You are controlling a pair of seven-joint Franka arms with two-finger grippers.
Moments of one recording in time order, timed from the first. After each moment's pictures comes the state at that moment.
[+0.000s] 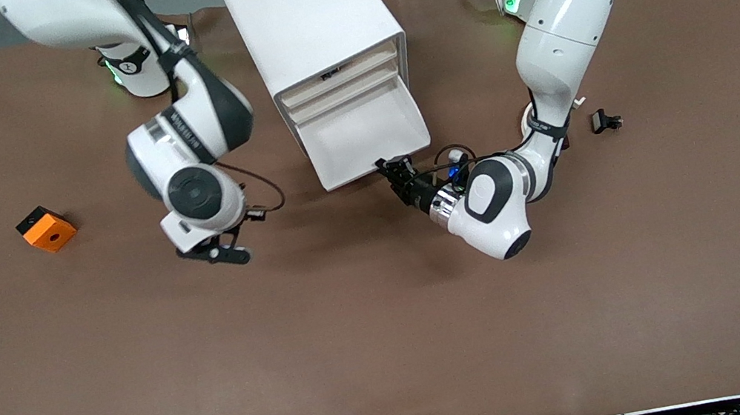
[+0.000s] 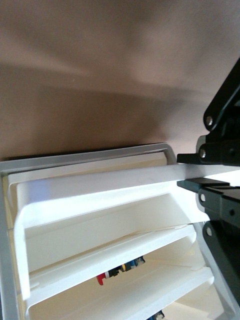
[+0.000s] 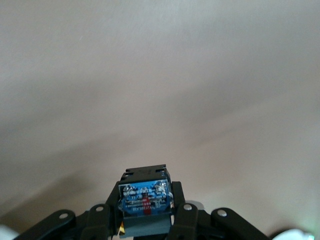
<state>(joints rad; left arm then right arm) -0.37 0.96 -0.16 -1.39 -0.96 1.64 -2.06 0.49 0.41 0.05 -1.69 -0.04 1.77 0.88</state>
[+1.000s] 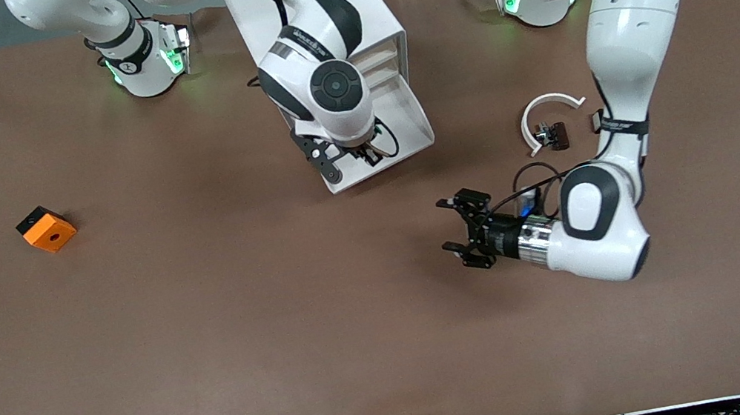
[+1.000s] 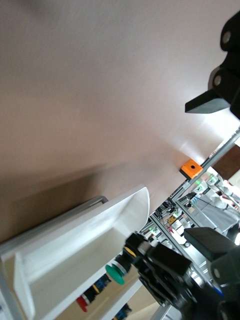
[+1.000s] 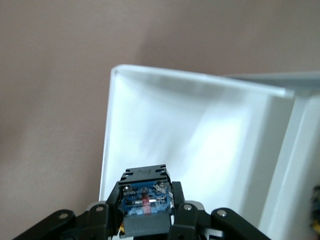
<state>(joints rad) -0.21 0.87 -0.07 -1.23 -0.94 1.67 -1.81 0.81 0.57 0.05 -1.52 0.17 1.95 1.91</state>
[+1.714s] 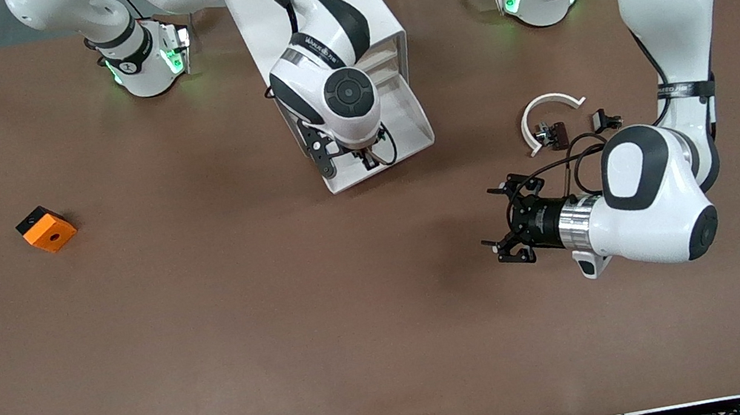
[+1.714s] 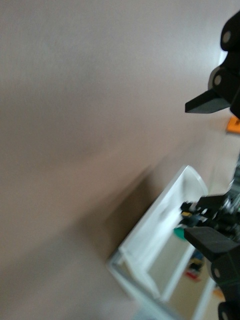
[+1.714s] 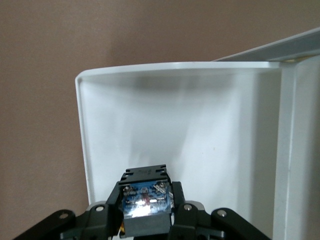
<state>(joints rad) -0.19 0.73 -0.08 -1.22 -0.60 1.62 -1.35 0.82 0.60 0.05 -1.52 0.17 1.92 2.07</state>
